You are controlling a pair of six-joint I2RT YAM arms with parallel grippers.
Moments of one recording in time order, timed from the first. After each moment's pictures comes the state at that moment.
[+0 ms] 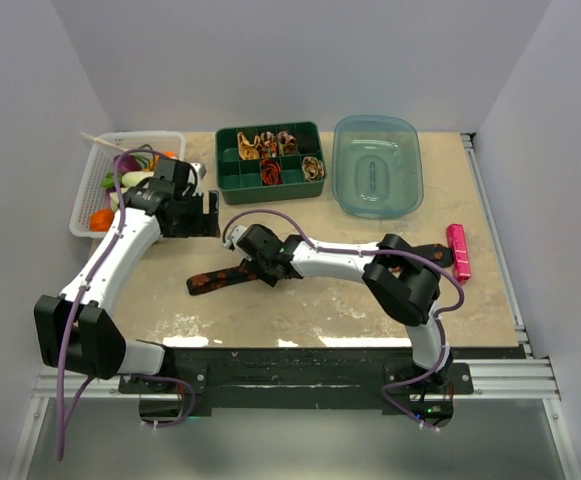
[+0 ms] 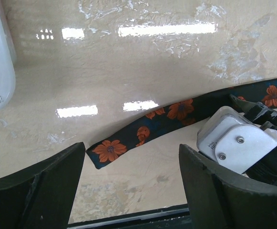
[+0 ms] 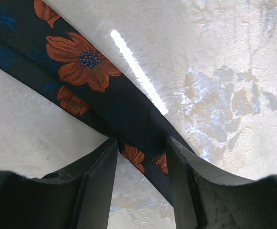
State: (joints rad) left arm -0.21 1.37 1.21 -0.88 0.04 -0.22; right arm 1.01 2.02 1.39 -0.40 0.27 -0.12
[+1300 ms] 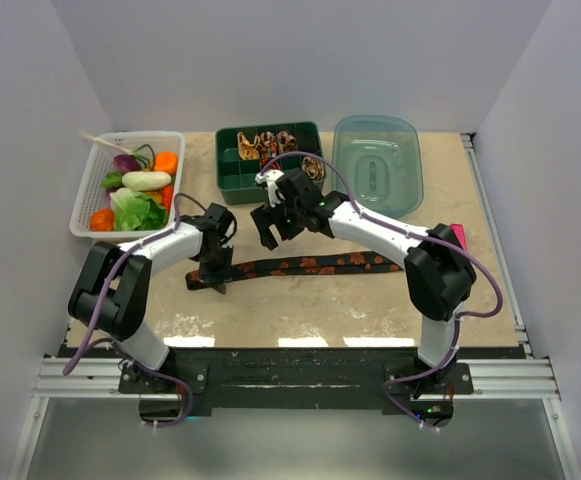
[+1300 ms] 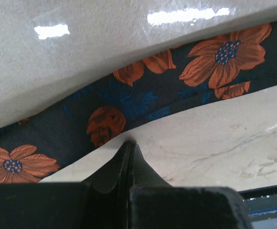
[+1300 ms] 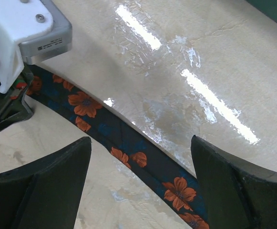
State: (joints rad) left arm -0.38 1.62 0.90 -0.73 0.08 -0.34; right arm 0.76 1.88 1.48 -0.41 -0.09 0.12
